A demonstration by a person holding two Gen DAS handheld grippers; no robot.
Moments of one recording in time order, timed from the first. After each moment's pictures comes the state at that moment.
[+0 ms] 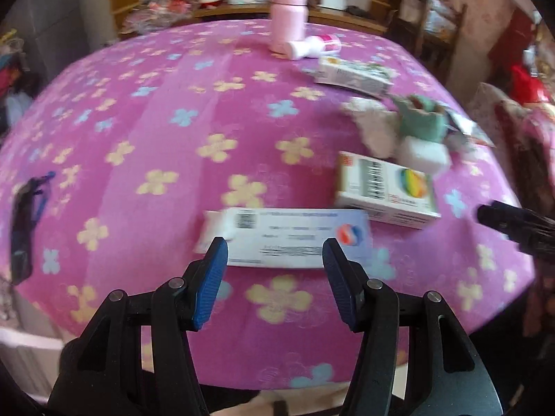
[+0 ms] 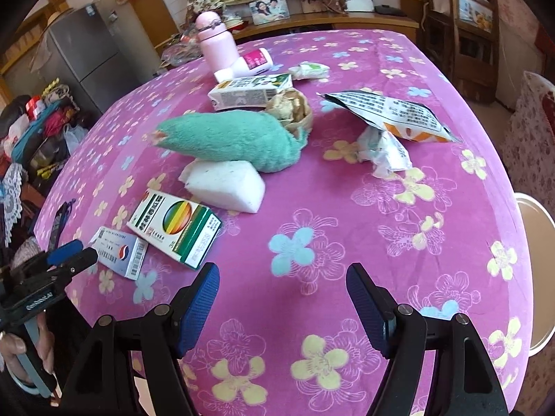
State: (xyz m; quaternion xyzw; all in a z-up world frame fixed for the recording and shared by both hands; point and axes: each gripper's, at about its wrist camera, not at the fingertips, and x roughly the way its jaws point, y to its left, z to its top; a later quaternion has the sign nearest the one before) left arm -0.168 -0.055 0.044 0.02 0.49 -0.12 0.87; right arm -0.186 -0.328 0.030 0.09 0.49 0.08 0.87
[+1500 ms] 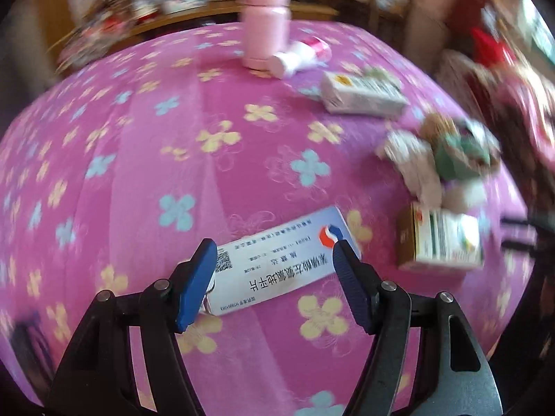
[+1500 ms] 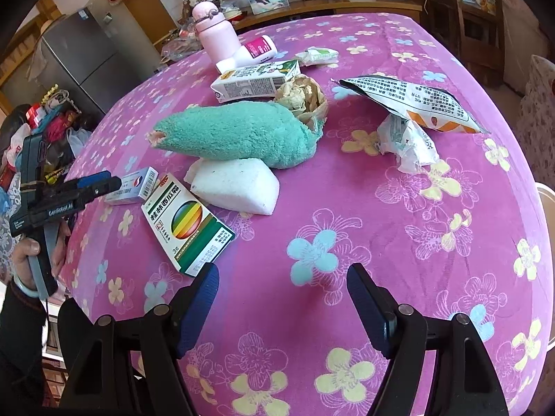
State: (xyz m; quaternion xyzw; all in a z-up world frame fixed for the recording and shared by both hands) left arm -0.036 -0.017 0.038 0.12 0.48 -0.24 0.84; right arm -0.167 -0.321 0.022 0.12 0.51 0.09 0.85
